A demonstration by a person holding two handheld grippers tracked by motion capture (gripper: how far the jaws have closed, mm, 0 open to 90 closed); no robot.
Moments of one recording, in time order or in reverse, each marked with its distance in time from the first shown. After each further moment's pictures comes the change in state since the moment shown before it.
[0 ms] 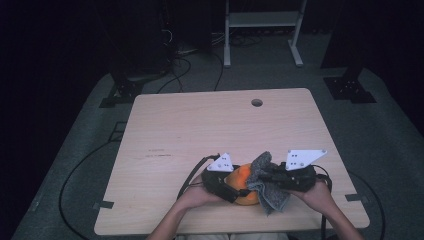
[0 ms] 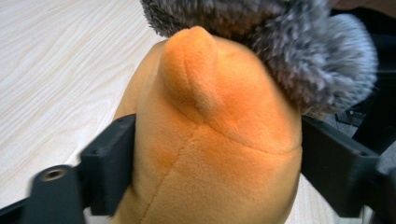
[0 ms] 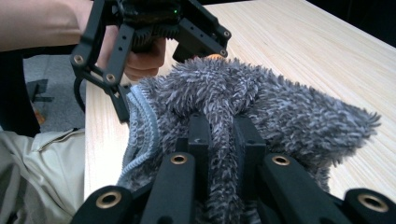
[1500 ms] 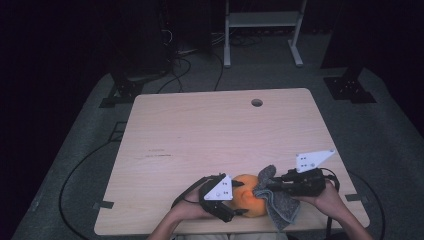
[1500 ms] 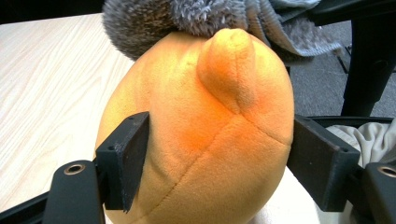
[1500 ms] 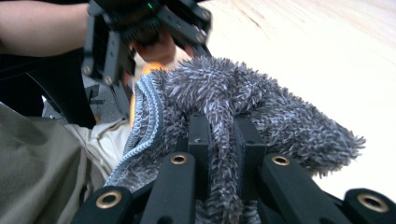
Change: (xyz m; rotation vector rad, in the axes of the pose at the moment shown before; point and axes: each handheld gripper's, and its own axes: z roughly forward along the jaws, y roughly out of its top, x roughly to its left) left arm -0.040 -0.018 -0.012 0.019 -0.016 0.293; right arm -0.007 -0.025 -0.016 0.019 0.166 0.112
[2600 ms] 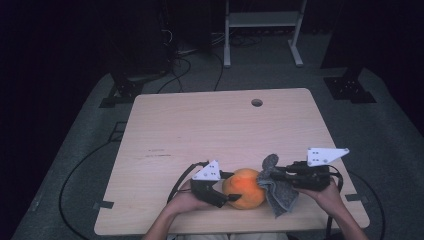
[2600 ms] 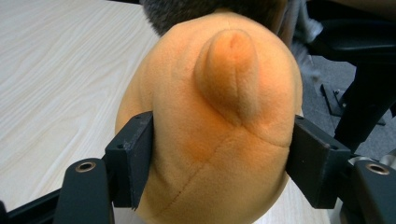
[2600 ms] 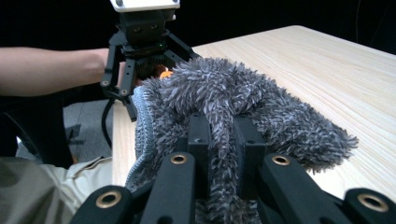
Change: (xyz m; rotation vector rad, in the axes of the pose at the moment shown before) left arm 0.036 -0.022 -0.014 -0.073 -0.014 -0.241; right arm -0.010 -0.001 -0.009 -0.190 -0.067 -0.018
